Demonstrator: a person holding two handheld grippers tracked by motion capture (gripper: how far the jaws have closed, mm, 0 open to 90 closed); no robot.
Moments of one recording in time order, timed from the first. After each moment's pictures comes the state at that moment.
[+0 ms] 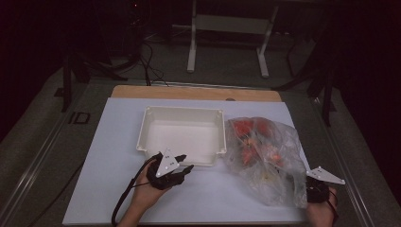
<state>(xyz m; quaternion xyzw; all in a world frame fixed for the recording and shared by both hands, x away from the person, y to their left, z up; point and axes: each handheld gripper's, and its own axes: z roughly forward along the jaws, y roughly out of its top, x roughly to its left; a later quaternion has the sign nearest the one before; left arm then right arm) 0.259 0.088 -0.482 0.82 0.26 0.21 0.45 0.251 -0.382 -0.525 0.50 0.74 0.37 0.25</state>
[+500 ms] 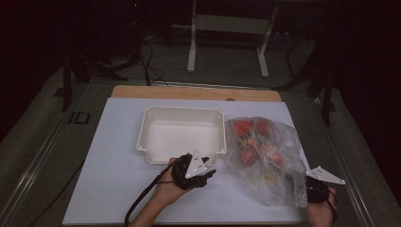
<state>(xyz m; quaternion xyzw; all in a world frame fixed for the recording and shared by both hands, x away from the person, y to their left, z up) 0.262 0.019 -0.478 0.86 0.18 0.21 0.44 0.250 -0.380 -0.521 0.49 0.74 0.38 0.25</state>
